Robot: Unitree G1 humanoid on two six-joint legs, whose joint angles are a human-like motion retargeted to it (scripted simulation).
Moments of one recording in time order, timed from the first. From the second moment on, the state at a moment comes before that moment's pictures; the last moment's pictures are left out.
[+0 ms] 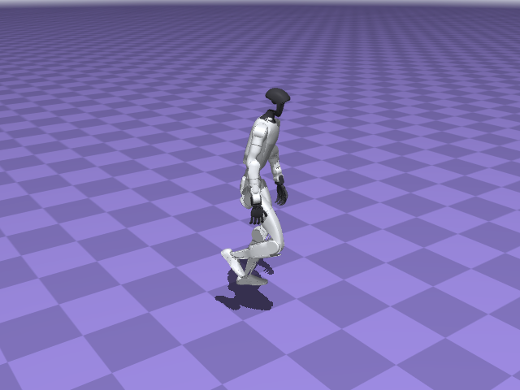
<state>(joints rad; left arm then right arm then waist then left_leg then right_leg) -0.14 0.28 -0.30 1.13 0.16 -0.01 -0.08 -0.12 -0.30 0.35 1.18 -0.07 -0.03 0.25 -0.11 -0.05 0.15 -0.31 -0.15 0.03 0.43 -0.38 0.08 -0.77 -0.30 -0.15 1.80 -0.45 -0.09</state>
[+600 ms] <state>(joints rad) -0.07 0.23 -0.28 1.15 0.17 -0.06 -0.07 -0.18 -0.35 0.32 1.16 -0.06 -0.05 0.15 -0.02 0.02 0.16 -0.44 0.01 0.06 1.26 -0.08 -0.14 -0.49 -0.04 -0.22 0.91 -0.61 -0.12</state>
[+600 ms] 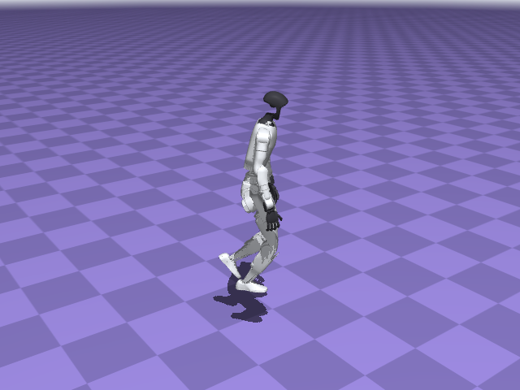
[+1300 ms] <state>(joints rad) -0.10 0.24 -0.23 1.17 0.16 -0.06 -0.07 -0.13 -0.29 0.37 1.14 -0.08 -0.03 0.24 0.04 -0.09 0.13 -0.59 -0.15 0.11 0.86 -0.53 0.13 -0.37 -0.22 -0.13 1.07 -0.02 0.12</state>
